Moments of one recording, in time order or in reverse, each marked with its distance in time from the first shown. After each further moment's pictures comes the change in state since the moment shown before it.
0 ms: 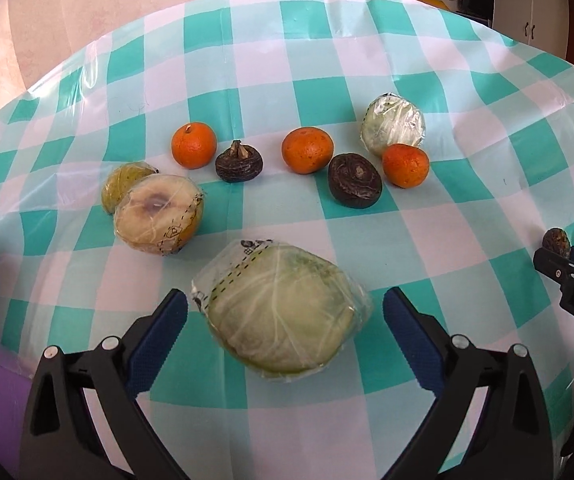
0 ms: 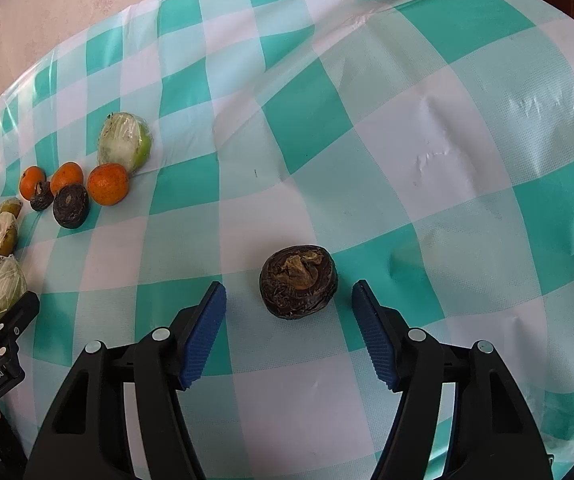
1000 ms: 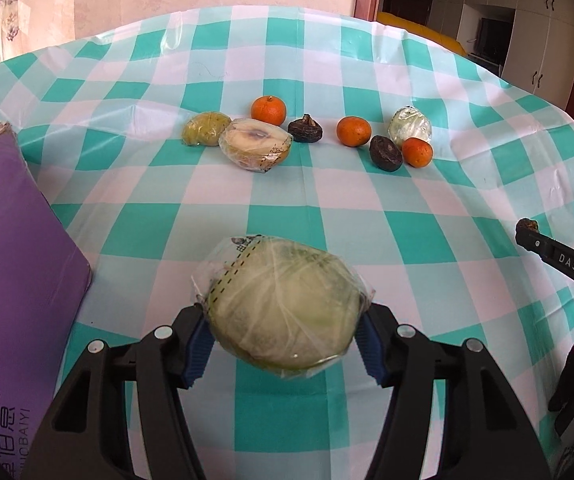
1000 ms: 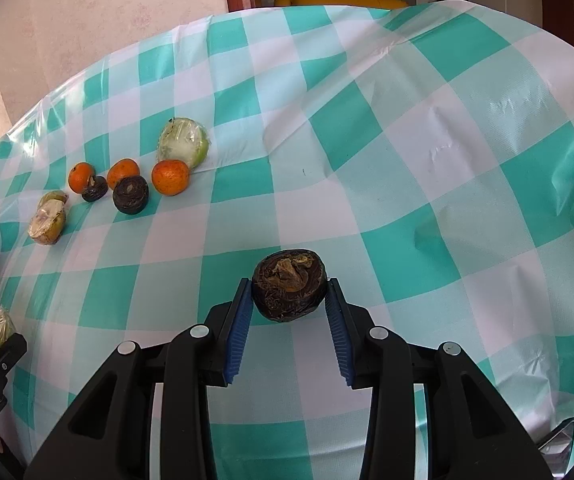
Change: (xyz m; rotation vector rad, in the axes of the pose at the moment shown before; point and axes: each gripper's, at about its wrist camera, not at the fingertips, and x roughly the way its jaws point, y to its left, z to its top) left arm -0.072 0.069 -0.088 -0.163 -0.069 -0.077; right arm -0.042 0.016 -0.034 -0.024 -0.100 0.111
